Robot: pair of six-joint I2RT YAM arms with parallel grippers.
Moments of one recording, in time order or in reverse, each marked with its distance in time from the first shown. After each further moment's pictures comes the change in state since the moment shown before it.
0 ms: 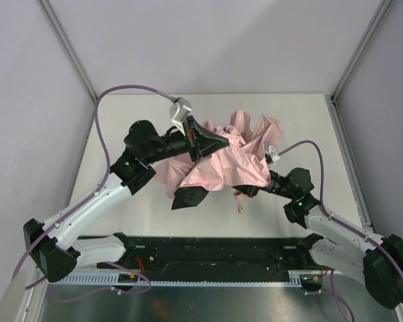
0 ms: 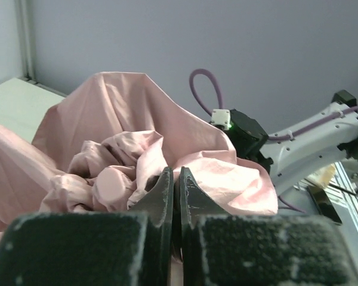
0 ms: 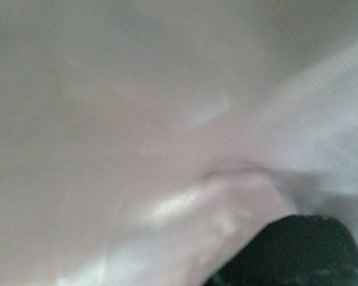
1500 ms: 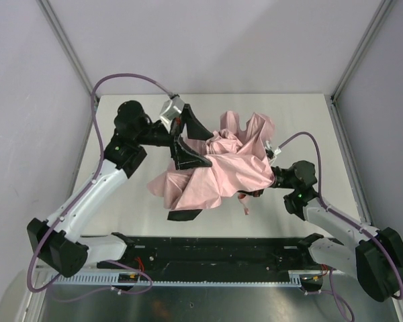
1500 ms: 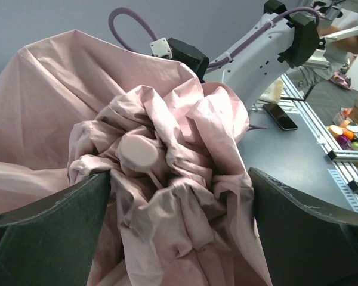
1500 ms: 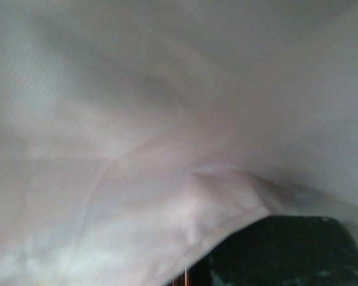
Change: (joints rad) left arm 0.221 0.055 0.095 -0.115 0.573 0.135; right arm -0.092 0.087 0.061 0.142 -0.337 0.177
